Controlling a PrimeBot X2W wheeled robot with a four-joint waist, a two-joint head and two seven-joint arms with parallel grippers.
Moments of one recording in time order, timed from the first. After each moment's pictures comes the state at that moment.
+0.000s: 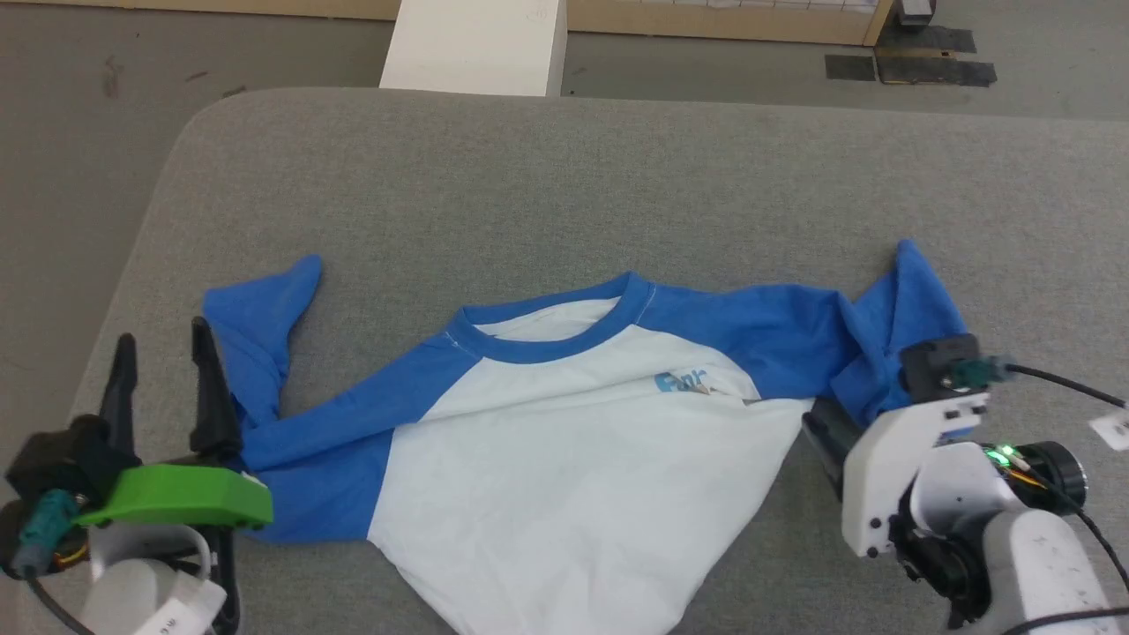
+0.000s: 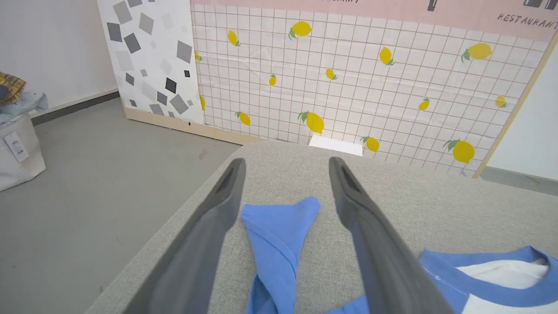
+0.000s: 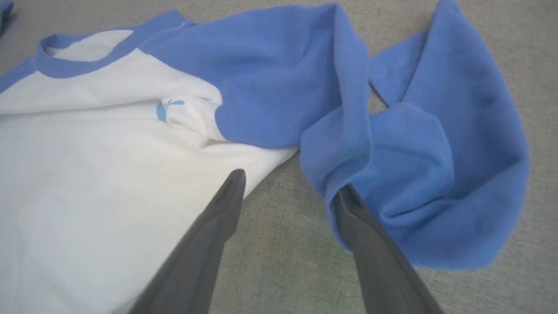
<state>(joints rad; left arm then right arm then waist) -0.11 0.22 0.08 0.06 -0.35 0.04 -0.23 -0.14 -0.05 -0.01 0.00 0.16 0.13 0.68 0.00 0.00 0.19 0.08</state>
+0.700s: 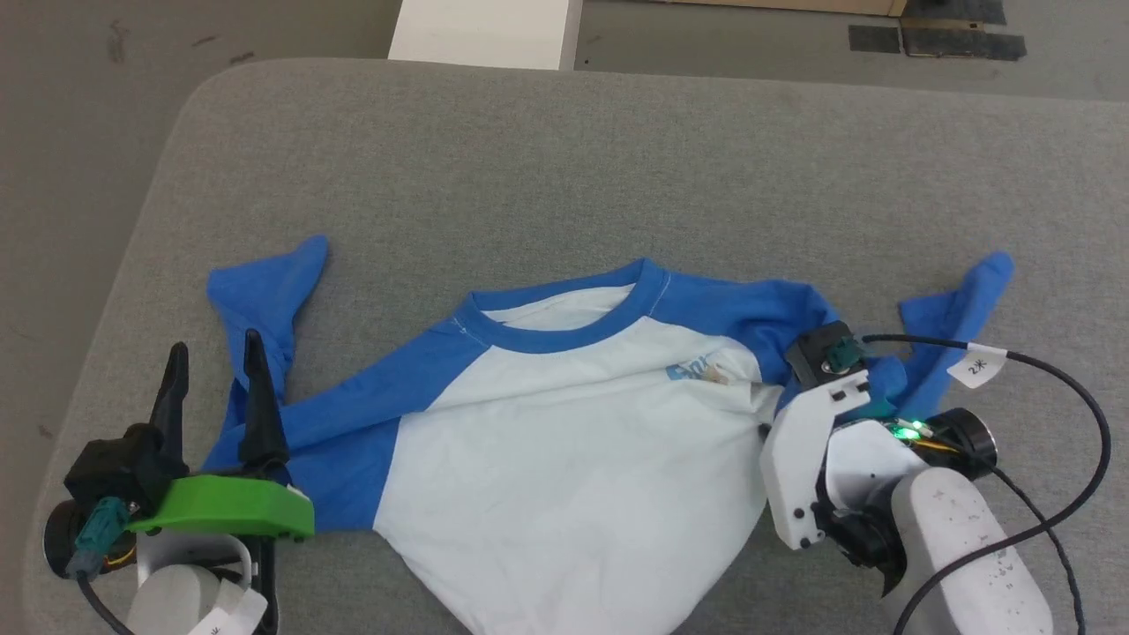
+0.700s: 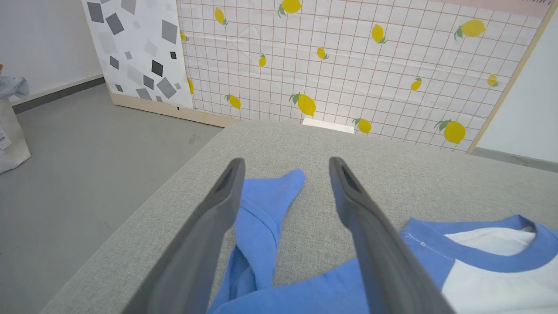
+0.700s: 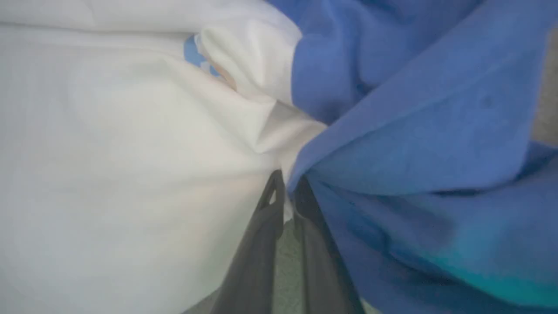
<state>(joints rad) -0.11 0.16 0.06 0.08 -0.29 -0.01 -0.25 -0.29 -0.05 0.17 0.22 0.09 0.13 0.77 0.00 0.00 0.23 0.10</state>
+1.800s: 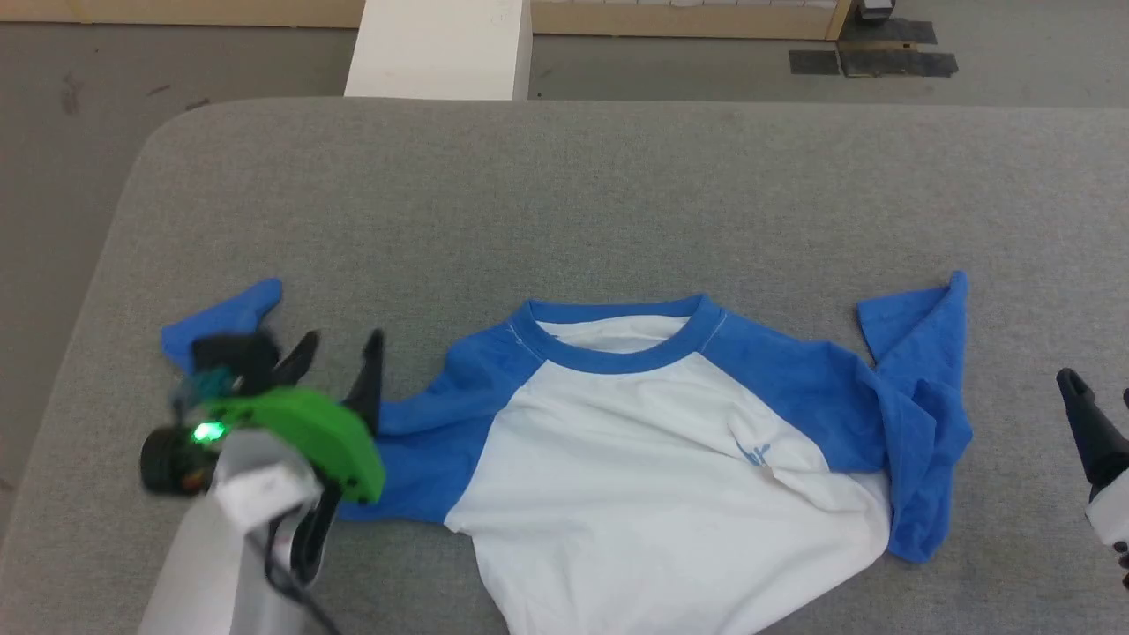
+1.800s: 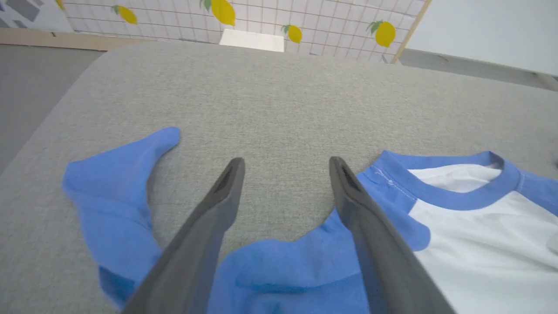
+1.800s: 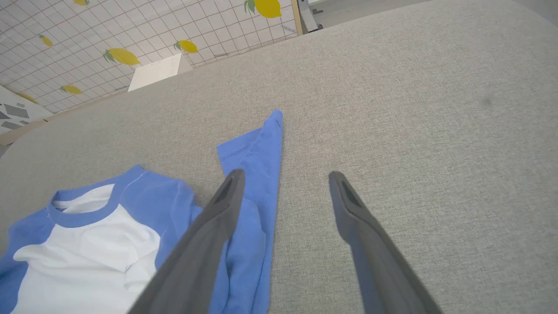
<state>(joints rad) -0.22 0.17 -0.06 0.13 -0.34 -0.07 0.18 -0.05 -0.05 -0.44 -0.28 0.36 0.13 0.72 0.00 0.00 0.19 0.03</state>
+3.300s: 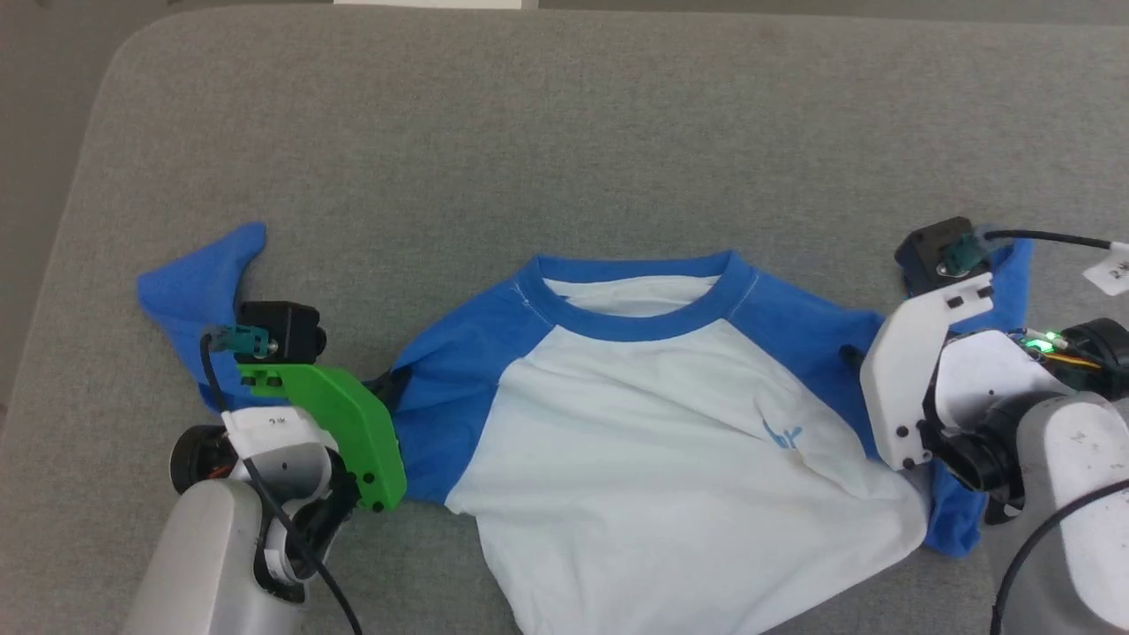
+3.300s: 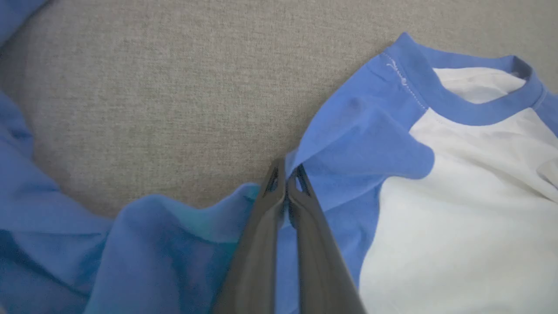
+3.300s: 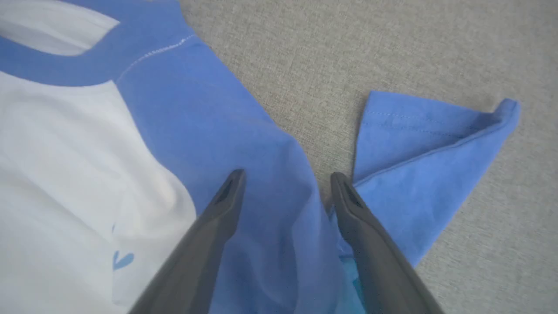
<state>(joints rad) -0.24 0.22 -0.15 -0.02 -0.52 -0.02 0.63 -0.35 -0.17 0.08 -0.05 0.09 0.13 1.00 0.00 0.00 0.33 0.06</state>
